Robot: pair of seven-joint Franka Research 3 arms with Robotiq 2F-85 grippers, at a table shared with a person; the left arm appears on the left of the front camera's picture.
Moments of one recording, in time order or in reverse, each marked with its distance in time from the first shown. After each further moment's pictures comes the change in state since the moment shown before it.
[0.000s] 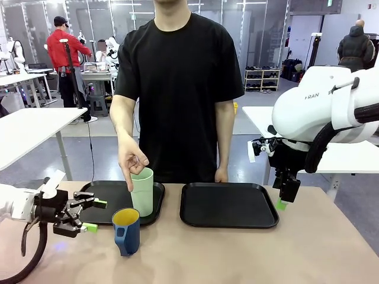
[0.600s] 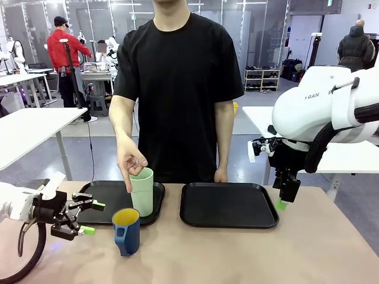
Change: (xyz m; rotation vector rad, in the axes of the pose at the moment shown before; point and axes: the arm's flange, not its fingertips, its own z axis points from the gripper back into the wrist) left arm 0.000 -0.002 0.002 -0.011 0.083 -0.037; right arm 0.000 0.000 0.000 0.000 0.000 0.000
